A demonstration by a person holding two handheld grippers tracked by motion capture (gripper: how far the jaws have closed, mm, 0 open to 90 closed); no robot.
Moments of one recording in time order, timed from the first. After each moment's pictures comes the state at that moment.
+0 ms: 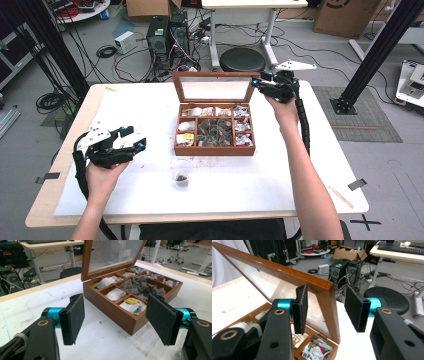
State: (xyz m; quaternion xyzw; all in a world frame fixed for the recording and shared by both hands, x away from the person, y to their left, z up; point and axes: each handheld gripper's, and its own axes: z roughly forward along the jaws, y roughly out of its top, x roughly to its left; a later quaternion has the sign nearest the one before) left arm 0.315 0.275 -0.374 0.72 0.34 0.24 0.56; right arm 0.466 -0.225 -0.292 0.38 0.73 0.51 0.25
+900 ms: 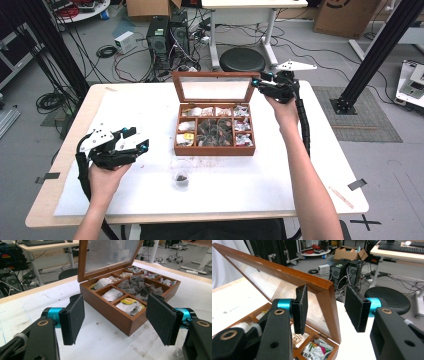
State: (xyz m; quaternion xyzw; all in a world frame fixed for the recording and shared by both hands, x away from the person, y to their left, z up) left arm 0.312 0.268 -0.375 0.72 0.33 0.24 0.56; right arm 0.466 -0.226 -0.293 0.38 0.73 0.51 0.25
